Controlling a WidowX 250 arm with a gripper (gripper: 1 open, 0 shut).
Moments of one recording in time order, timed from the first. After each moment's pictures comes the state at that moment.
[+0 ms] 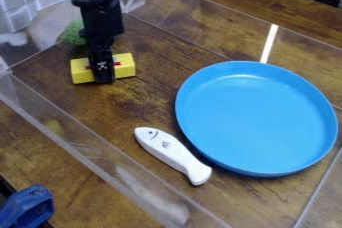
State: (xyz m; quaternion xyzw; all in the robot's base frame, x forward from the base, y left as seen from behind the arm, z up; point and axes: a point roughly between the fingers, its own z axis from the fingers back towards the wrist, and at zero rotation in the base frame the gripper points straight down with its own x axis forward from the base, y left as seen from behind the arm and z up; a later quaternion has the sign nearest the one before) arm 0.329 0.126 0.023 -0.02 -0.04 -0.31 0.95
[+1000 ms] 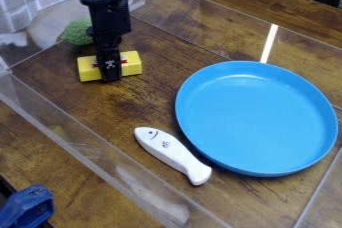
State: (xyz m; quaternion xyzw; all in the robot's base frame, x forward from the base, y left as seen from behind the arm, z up) arm 0.341 0.120 0.025 -0.01 -0.04 -0.31 0.95
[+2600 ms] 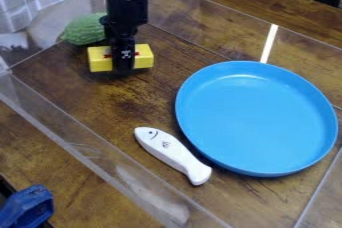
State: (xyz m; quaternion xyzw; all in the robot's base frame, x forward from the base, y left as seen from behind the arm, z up) arm 0.350 0.110 0.042 0.01 -0.01 -0.30 0.95
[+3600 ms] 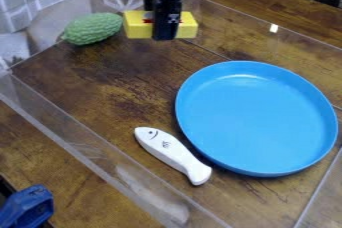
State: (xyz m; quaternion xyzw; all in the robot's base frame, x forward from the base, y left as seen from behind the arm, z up) arm 0.368 0.035 0.116 0.04 -0.01 -0.32 0.95
